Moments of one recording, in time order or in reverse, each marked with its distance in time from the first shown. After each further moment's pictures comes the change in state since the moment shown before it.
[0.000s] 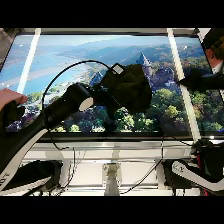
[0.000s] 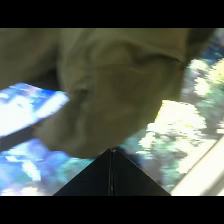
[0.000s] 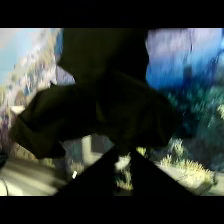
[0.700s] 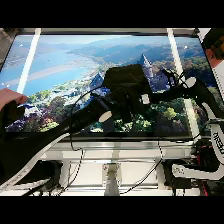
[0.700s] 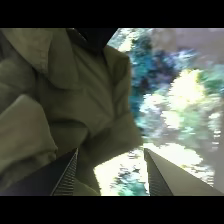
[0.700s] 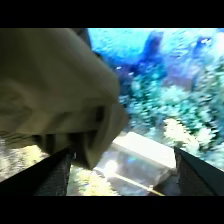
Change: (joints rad) left arm -0.158 -0.129 -0.029 -0.024 0.306 0.520; right arm 0.313 -0.179 -0.105 -0.340 -0.330 -0.240
